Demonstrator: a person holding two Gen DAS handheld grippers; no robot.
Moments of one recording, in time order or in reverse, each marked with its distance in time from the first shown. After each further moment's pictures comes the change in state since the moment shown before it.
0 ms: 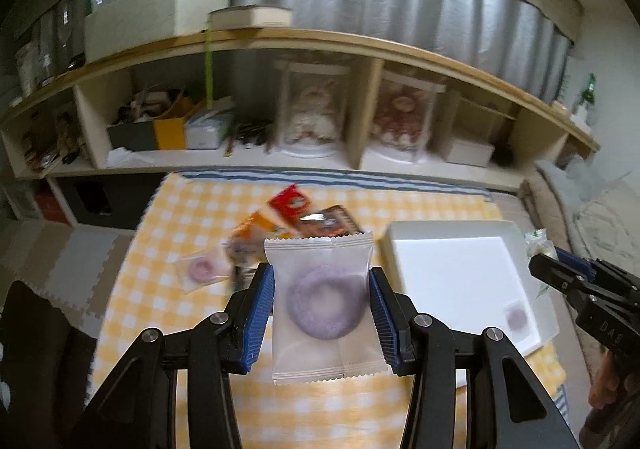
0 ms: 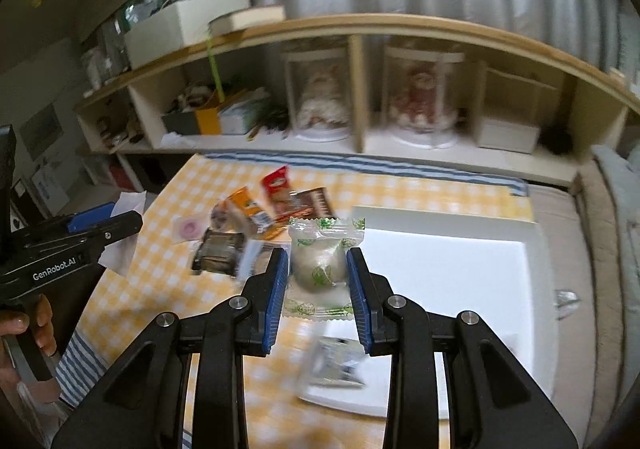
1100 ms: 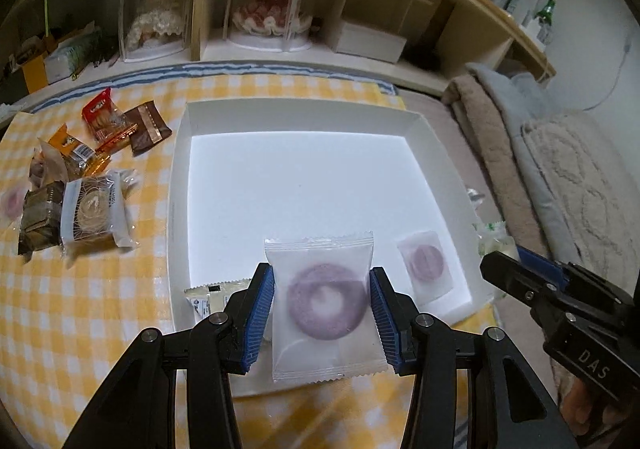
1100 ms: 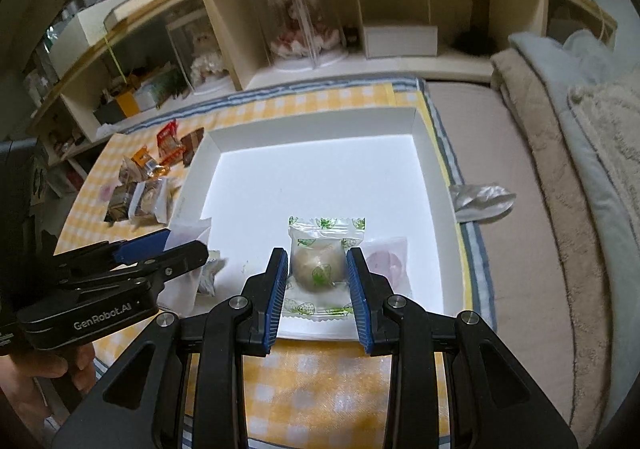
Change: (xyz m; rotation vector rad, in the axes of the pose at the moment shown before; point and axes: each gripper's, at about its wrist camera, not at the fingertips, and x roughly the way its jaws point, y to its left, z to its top) left arm 0.202 -0.172 -0.022 0.043 0.286 -0.210; right arm -0.003 -0.154 -0.085 0.191 0.167 -0.080
